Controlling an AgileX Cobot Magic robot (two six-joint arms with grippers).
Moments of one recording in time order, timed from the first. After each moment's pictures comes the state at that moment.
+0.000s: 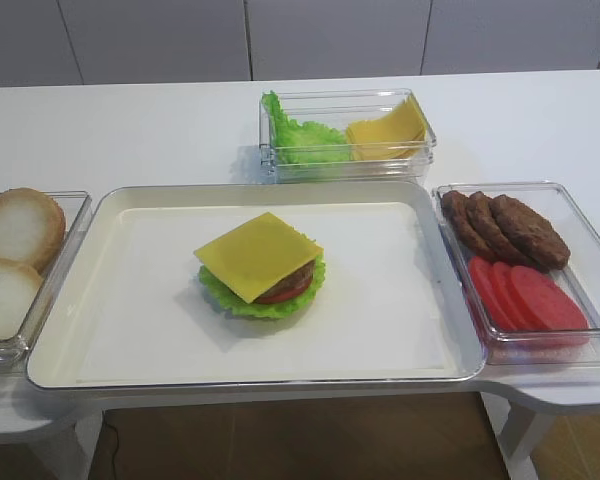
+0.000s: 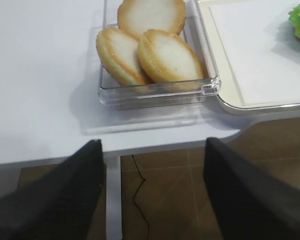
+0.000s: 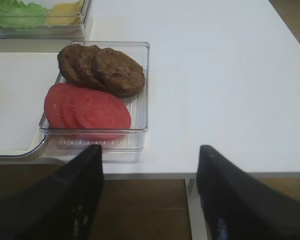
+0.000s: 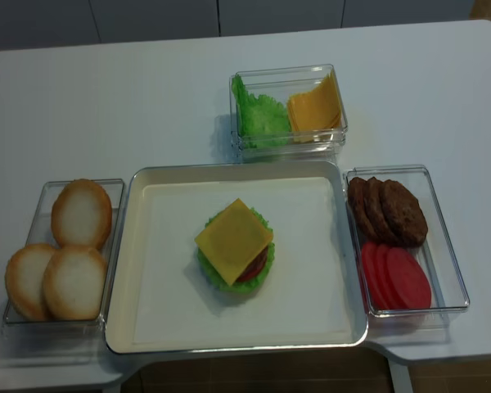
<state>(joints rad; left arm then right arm) 0.05 -0.02 -0.49 -0.03 1.18 0.03 0.08 0.01 -0.51 0.02 1.06 0.01</state>
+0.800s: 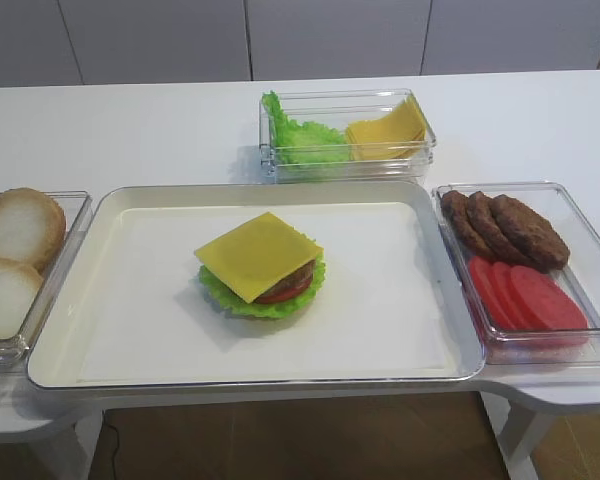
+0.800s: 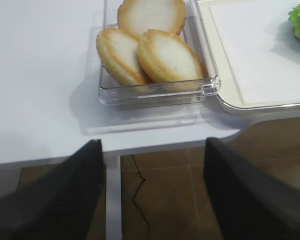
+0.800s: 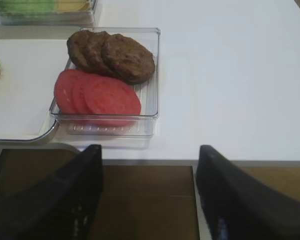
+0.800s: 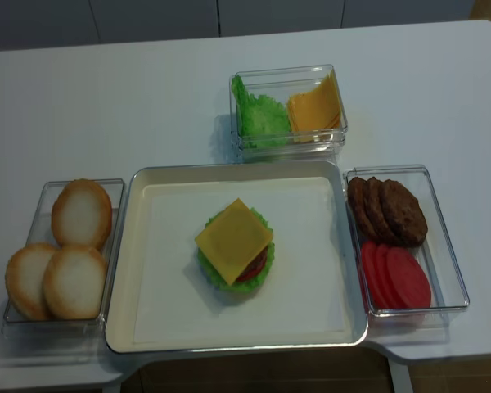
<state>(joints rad) 0.05 -0.02 -0.49 -0.03 1.18 0.03 0.08 0.01 -0.50 0.06 1.10 -0.02</state>
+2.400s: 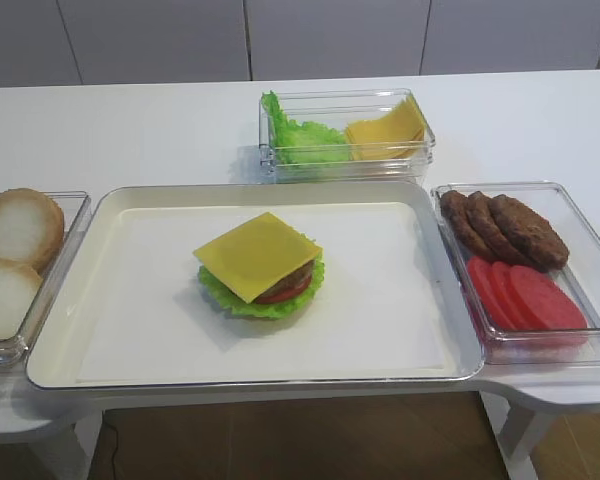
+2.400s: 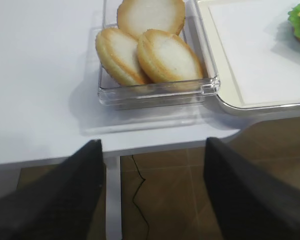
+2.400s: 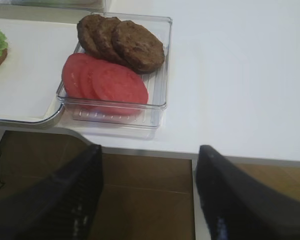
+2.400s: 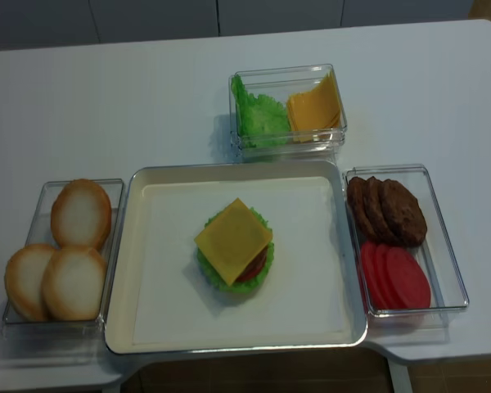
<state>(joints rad) 0.05 -0.02 -0.49 -0.03 1.18 0.03 0.08 -0.02 -0.49 0.10 1.12 -0.08</state>
